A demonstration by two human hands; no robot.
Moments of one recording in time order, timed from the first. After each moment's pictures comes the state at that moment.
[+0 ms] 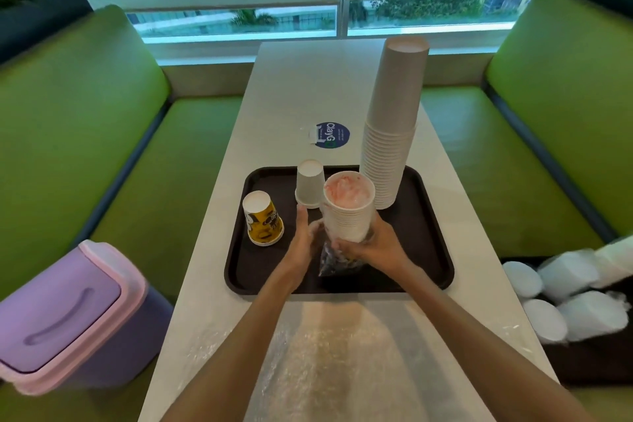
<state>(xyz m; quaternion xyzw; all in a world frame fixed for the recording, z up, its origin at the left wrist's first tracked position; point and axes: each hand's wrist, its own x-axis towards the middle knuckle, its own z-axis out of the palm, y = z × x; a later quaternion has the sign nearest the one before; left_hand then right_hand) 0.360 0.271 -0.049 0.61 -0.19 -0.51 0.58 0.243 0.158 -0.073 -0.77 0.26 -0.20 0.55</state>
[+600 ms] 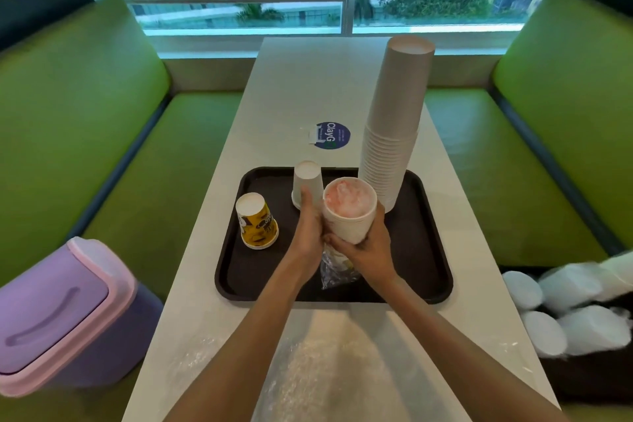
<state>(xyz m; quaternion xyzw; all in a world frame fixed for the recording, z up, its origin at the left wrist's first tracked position) 0.345 0.246 -0.016 0.53 -0.17 -0.47 0.68 0.258 0.174 -0.069 -0.72 0.27 -0.37 0.53</state>
